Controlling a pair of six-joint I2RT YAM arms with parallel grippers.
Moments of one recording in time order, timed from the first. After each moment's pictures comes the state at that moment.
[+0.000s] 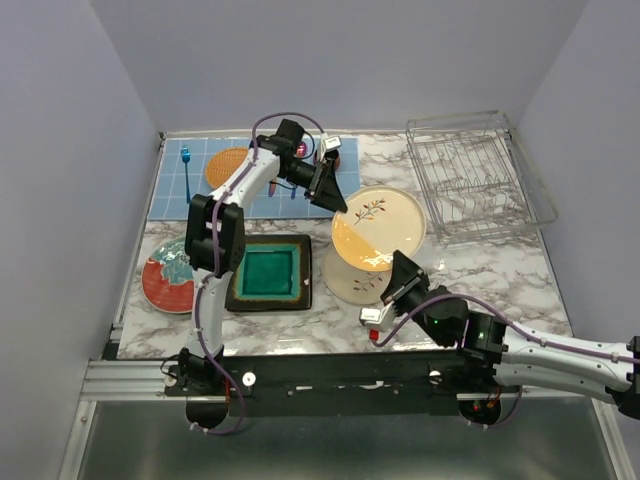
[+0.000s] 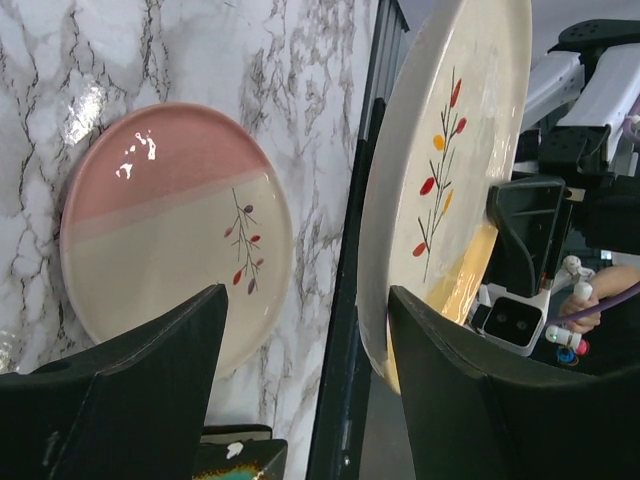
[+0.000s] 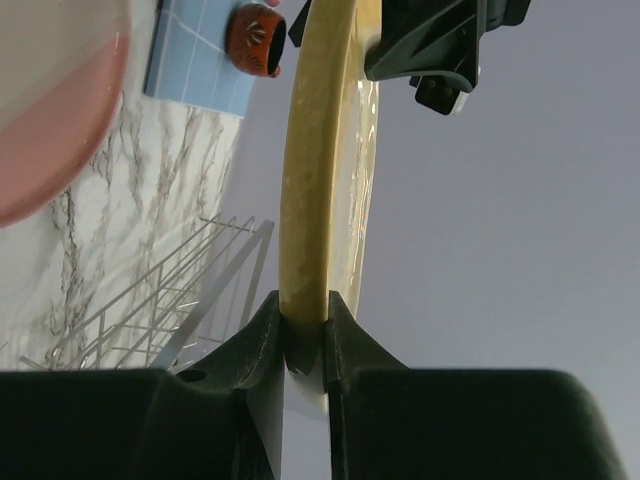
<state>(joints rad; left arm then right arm) -0.35 2.23 2.01 -0.97 1.26 0.08 1.19 0.68 0.36 0.07 0.59 -1.67</state>
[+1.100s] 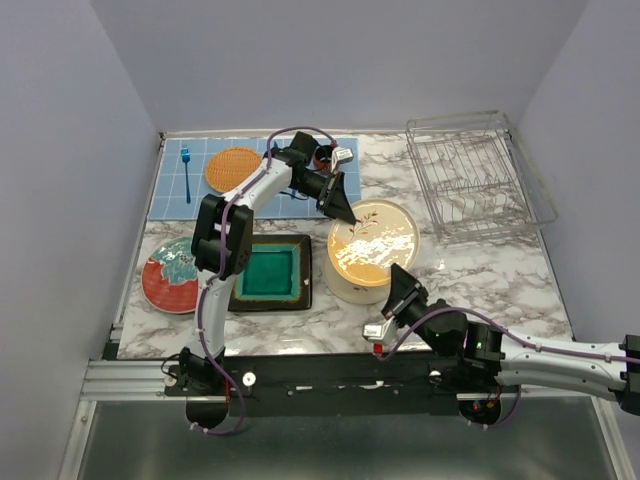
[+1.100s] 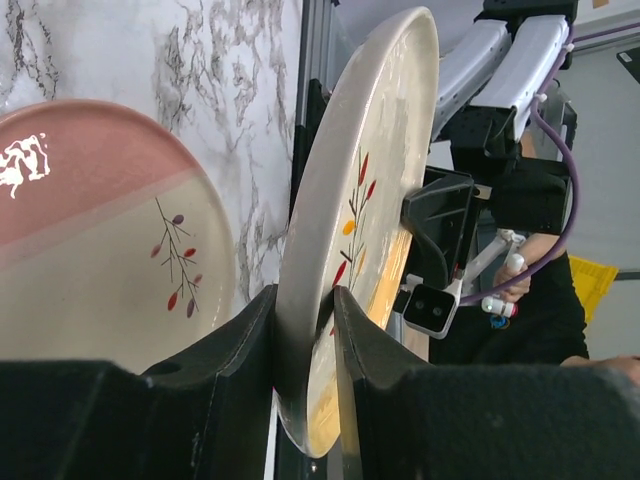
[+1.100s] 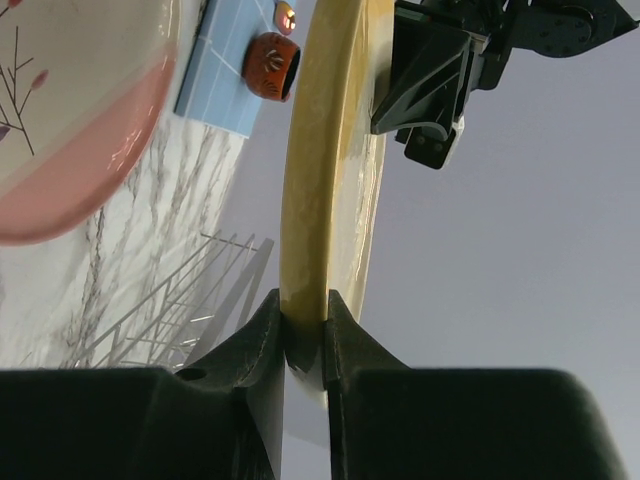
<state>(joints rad) -0.42 2.24 1.92 -0.87 1.39 0.01 1.24 0.64 0.21 0.17 0.60 -1.73</state>
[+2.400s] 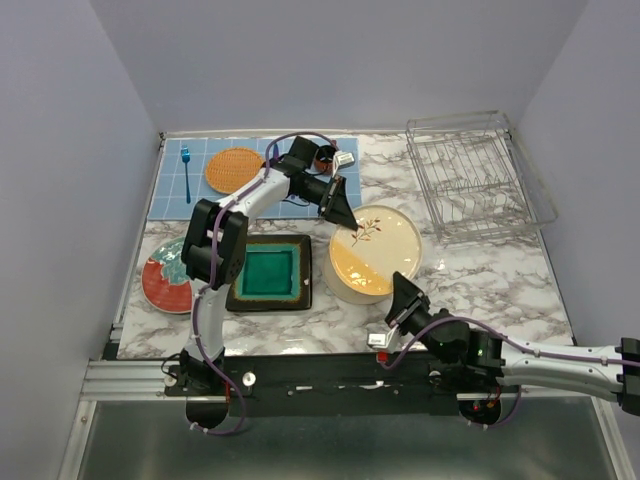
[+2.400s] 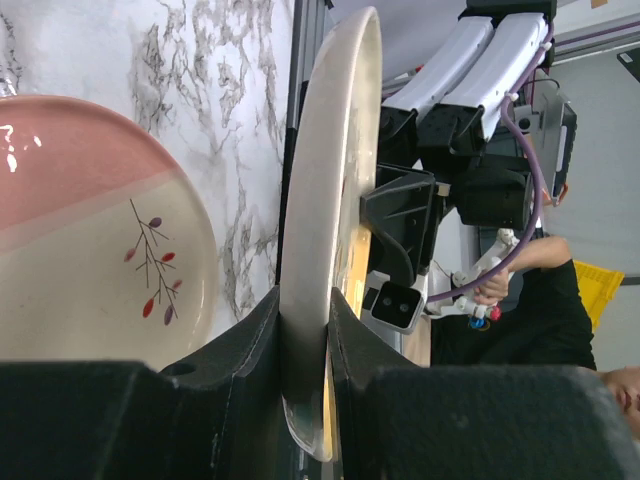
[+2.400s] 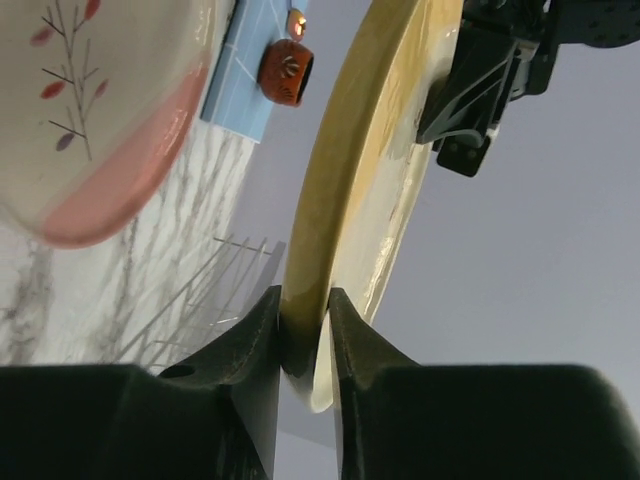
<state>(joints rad) -0.45 2.11 1.70 -0.57 1.39 -0.19 1.26 0.59 0.08 0.26 0.59 -1.75</state>
